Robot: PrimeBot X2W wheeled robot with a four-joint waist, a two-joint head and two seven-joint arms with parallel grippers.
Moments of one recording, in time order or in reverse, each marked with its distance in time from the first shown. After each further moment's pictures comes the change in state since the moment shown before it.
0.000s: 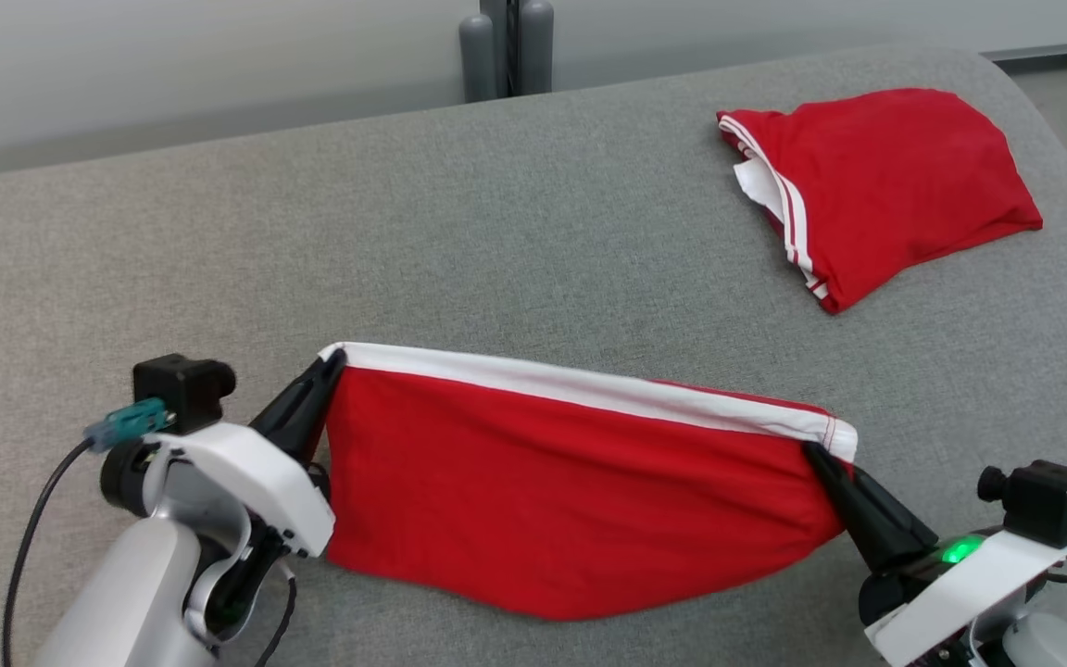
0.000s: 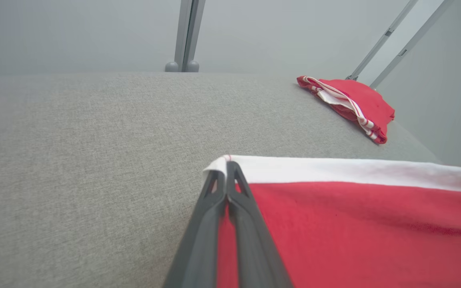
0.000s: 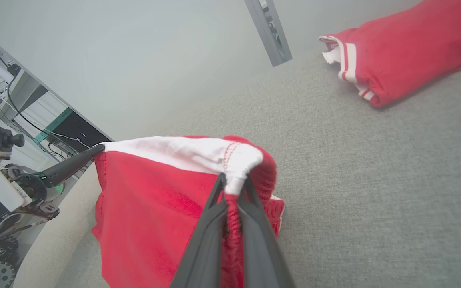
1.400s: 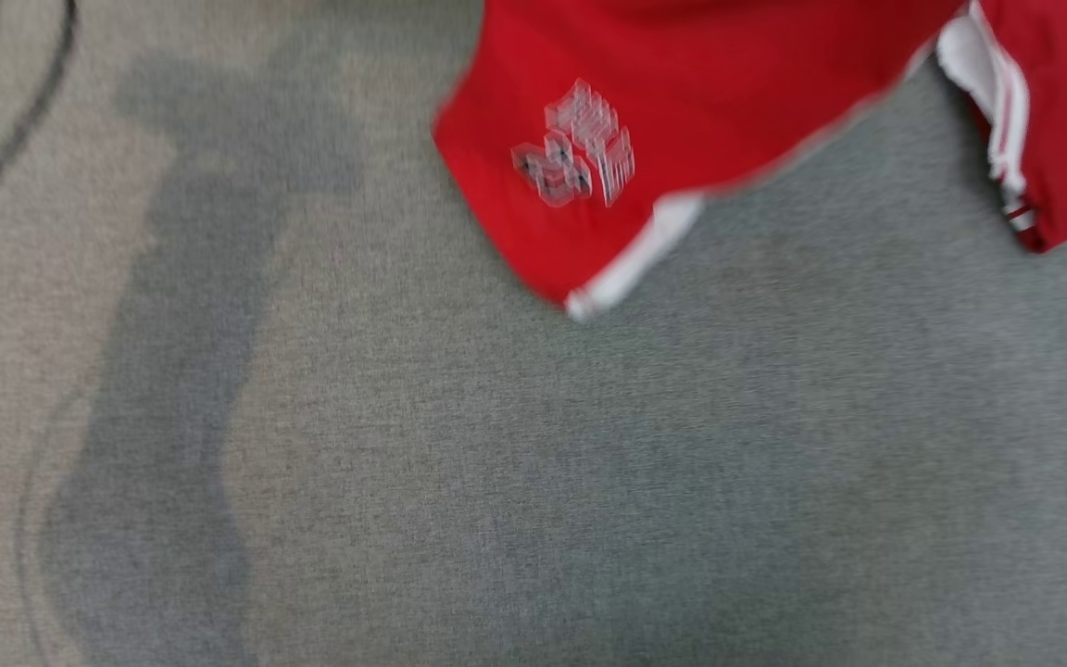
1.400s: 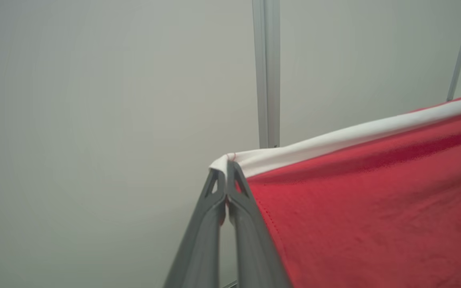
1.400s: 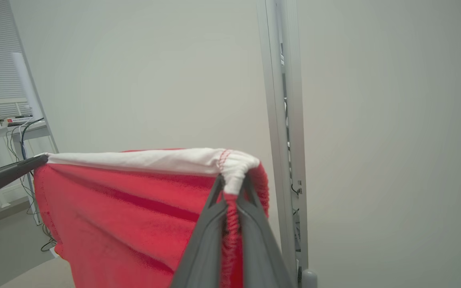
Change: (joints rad) left arm -0.898 0.117 -0.019 0.070 0.097 -0.011 -0.002; right arm -1.030 -0.003 -0.059 0.244 -0.084 0.001 0.055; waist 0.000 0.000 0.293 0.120
